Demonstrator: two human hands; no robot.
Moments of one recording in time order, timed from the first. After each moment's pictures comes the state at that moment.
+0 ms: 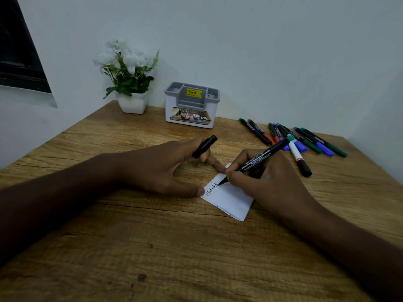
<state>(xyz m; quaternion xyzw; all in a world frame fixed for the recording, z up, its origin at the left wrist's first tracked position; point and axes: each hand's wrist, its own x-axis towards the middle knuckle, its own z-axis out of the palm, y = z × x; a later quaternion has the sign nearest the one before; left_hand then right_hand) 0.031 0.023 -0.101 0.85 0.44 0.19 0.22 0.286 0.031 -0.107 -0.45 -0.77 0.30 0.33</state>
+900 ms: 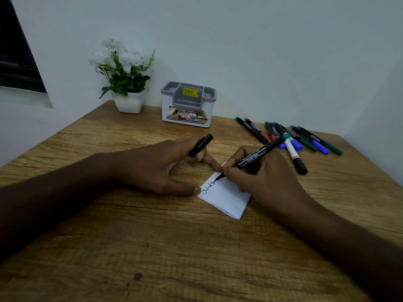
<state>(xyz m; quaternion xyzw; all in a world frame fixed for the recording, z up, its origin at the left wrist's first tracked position) 0.032 0.022 -0.101 0.85 0.44 0.18 0.21 0.286 0.032 -0.106 -0.48 -0.75 0.31 0.33</state>
